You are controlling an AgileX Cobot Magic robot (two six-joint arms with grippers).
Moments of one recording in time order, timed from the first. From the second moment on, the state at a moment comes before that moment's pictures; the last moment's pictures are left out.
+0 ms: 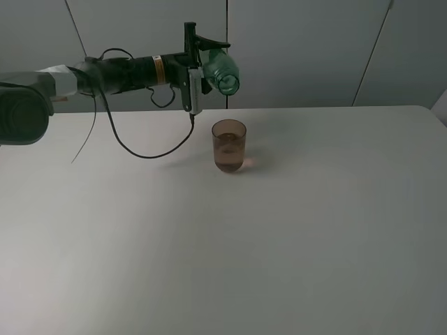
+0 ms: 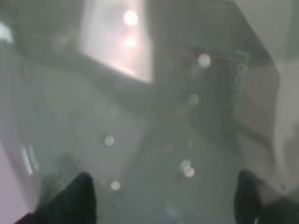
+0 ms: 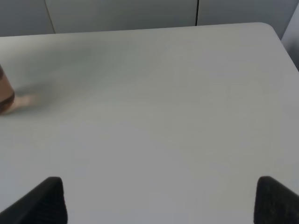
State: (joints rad) left arm -0.27 2.71 -2.25 1.33 -0.97 0.21; right arm -0.04 0.00 -0.50 0.02 1.10 0.01
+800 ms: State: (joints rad) left arm -0.21 2.53 -1.95 1.33 -0.73 -0.74; right arm -0.04 0.00 -0.50 0.02 1.10 0.01
